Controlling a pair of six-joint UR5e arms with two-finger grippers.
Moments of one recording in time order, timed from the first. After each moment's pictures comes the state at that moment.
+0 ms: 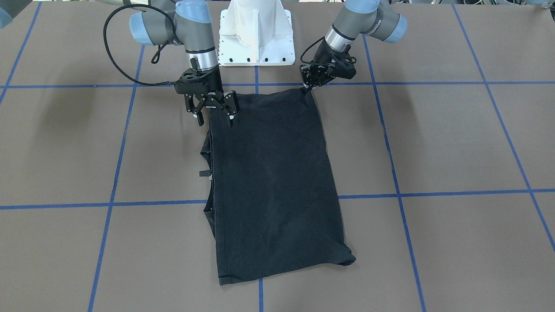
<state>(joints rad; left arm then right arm) -0.16 -1.73 -1.89 -2.31 -1.49 -1.67 0.23 -1.17 1.81 -1.29 1.19 1.64</state>
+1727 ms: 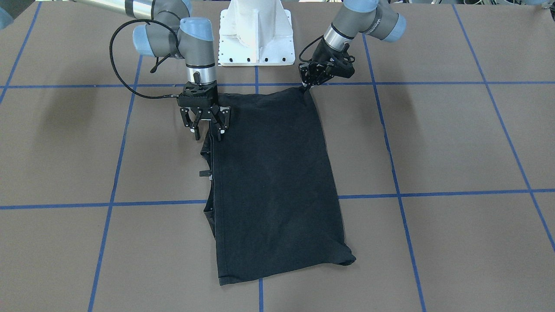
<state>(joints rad) -0.16 -1.73 -1.89 -2.31 -1.49 -1.66 0.25 -1.16 1.73 -1.29 1.16 1.51</state>
